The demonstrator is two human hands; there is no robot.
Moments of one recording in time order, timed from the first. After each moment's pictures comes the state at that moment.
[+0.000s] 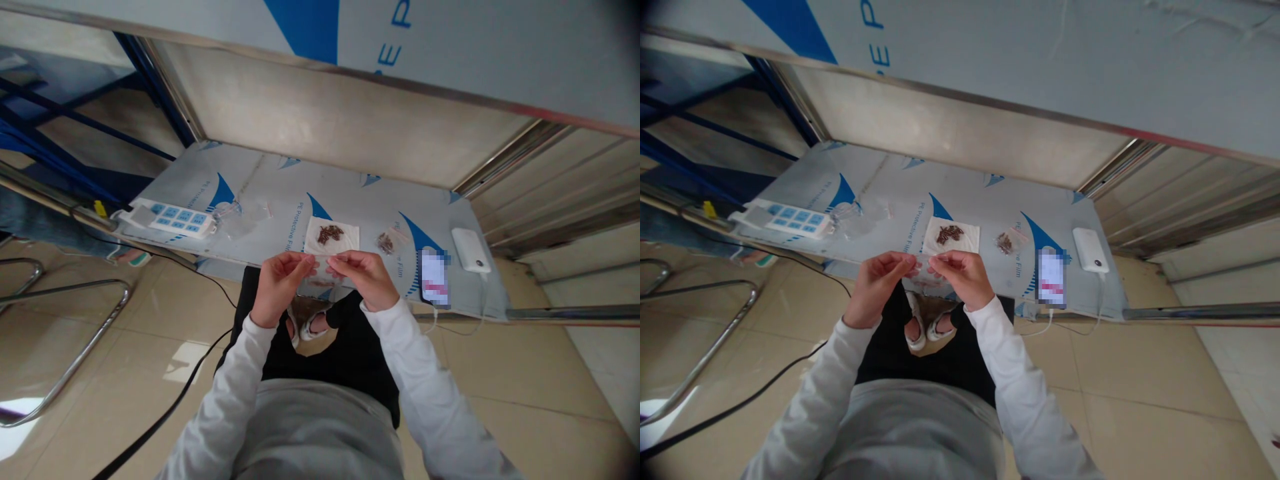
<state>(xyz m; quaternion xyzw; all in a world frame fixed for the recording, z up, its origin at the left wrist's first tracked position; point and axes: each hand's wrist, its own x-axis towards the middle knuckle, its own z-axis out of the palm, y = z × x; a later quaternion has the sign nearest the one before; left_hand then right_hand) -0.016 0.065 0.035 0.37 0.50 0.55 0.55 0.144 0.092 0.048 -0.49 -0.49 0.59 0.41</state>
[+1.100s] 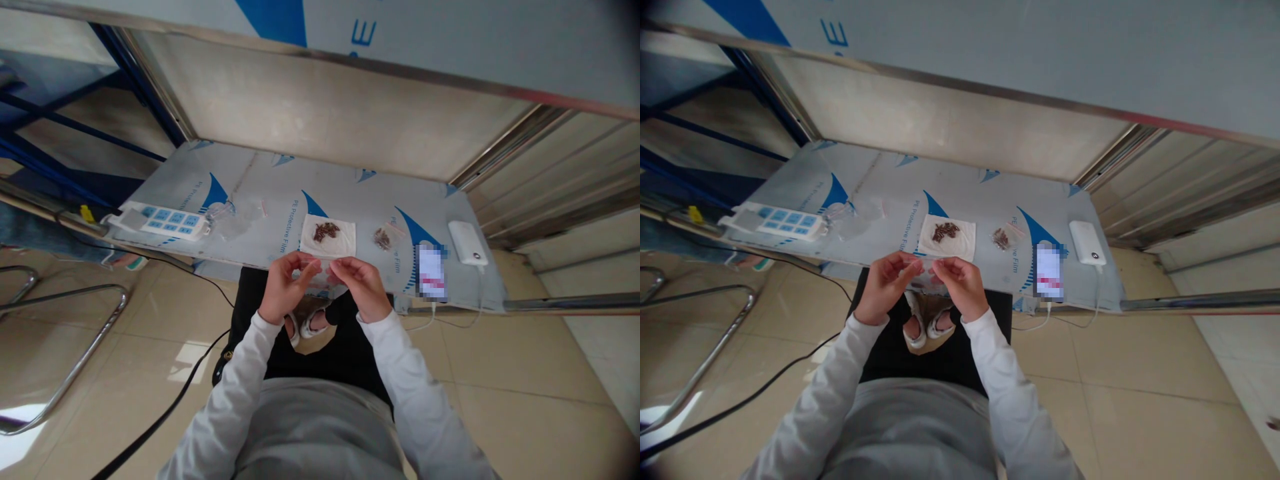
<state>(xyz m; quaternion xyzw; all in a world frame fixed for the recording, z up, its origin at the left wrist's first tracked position) -0.004 0.070 0.019 0.47 0.48 0.53 0.52 0.147 0.075 0.027 -0.49 -0.42 0.60 0.47</state>
